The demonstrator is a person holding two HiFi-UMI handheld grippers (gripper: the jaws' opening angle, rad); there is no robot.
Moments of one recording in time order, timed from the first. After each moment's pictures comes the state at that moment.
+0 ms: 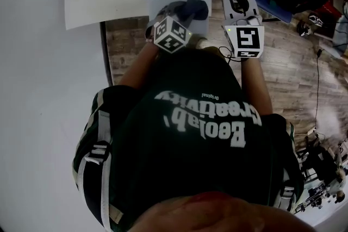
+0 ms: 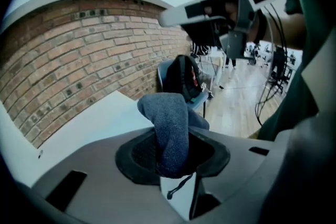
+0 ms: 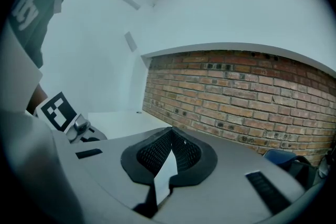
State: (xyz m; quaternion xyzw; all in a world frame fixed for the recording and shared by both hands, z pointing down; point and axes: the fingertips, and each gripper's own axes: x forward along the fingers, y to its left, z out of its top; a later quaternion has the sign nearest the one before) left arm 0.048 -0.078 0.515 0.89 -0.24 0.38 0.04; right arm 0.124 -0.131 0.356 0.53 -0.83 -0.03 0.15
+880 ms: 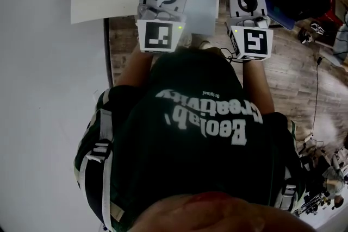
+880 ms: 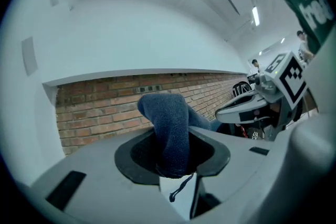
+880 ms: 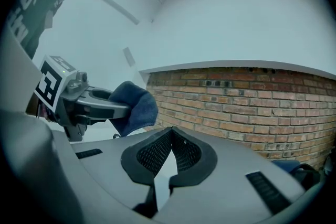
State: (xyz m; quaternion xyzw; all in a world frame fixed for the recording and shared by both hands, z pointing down) left arm -0.007 -0.145 0.280 0.87 -0.47 0.07 -0.10; right arm 0.105 -0.137 0.294 0.54 -0.83 -0.06 0.08
